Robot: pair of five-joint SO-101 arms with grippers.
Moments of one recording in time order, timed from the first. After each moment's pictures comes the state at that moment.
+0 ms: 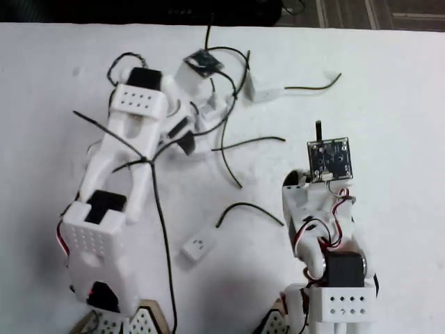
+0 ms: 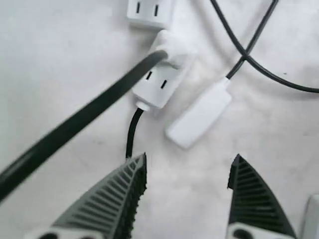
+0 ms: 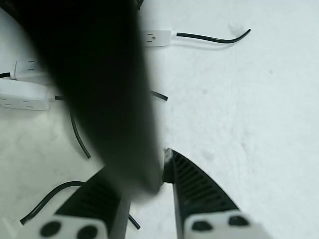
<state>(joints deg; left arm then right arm) 6.8 26.4 -24.0 87.4 -30.6 -2.9 -77.5 64.6 58.3 8.8</state>
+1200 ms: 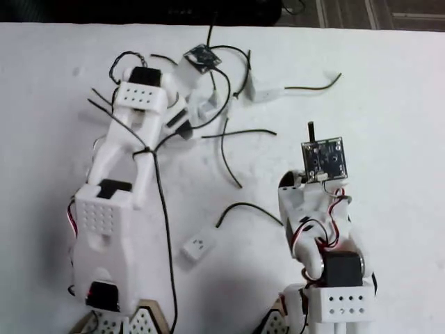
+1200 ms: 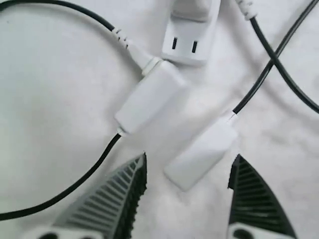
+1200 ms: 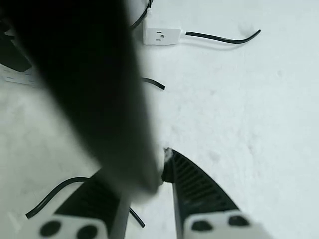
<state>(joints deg) 4.4 39.5 -35.3 79.3 -35.7 -4.6 -77.5 65.0 58.3 8.8</state>
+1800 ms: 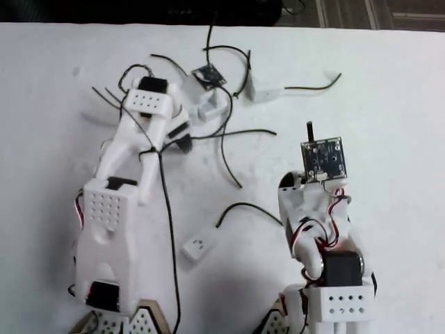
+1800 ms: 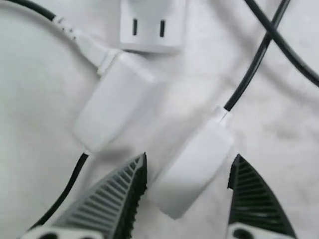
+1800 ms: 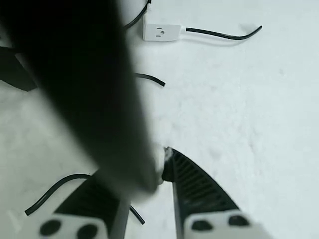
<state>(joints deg) 4.5 46.5 -35.3 77.2 -41.7 -4.6 -77.5 65.4 58.3 8.8</state>
